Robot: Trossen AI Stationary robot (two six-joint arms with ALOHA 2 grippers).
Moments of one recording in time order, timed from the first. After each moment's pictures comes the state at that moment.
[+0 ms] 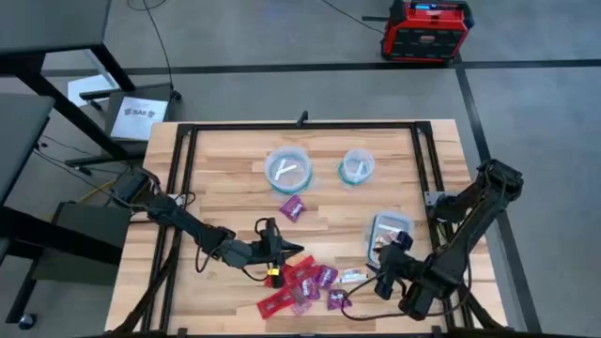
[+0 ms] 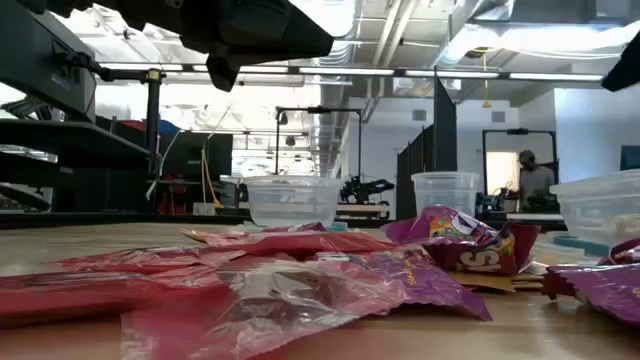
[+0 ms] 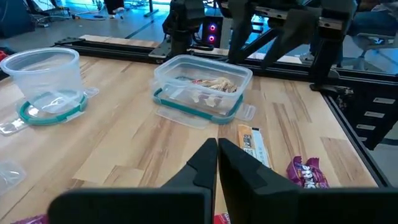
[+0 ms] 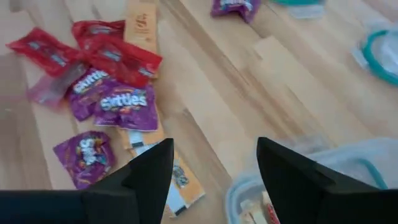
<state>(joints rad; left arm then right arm) -0.53 1.69 0.79 0.77 -0.69 -0.16 0.93 1.56 1.08 -0.88 0.79 1.35</state>
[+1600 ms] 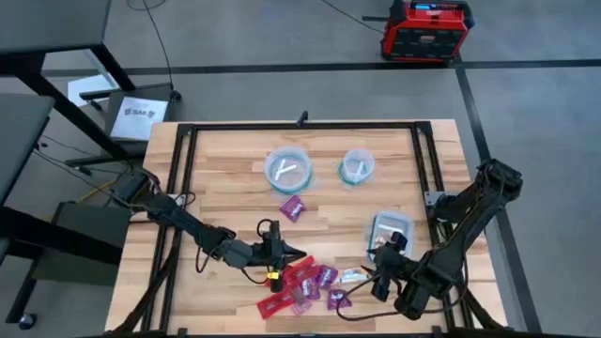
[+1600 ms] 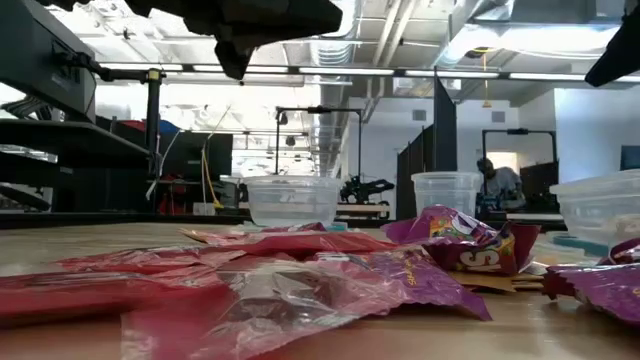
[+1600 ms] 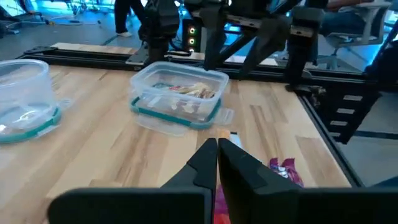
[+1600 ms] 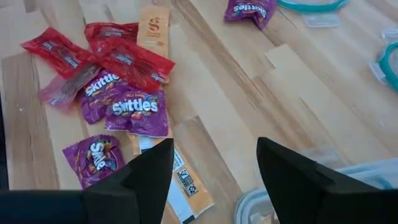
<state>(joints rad) -0.53 1.69 0.81 0.76 -0.60 -0.13 0.90 1.56 1.08 -0.83 0.78 1.27</state>
